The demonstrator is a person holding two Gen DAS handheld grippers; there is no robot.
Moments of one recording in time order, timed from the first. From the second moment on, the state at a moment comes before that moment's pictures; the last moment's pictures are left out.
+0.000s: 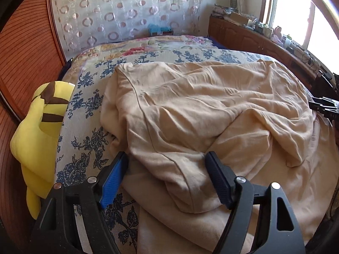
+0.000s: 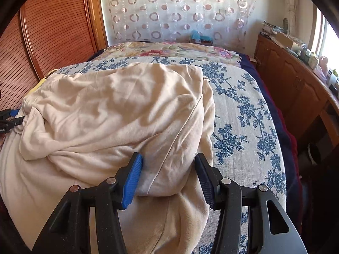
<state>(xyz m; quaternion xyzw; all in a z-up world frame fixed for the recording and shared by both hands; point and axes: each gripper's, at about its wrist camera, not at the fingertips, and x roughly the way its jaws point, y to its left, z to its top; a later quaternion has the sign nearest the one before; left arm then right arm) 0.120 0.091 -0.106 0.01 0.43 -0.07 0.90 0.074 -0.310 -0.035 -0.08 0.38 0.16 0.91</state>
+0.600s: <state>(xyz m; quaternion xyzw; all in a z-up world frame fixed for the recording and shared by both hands) 0.120 0.090 -0.106 0.00 0.43 -0.07 0.90 0.066 -0.321 -0.035 -0.04 0.38 0.18 0.91</state>
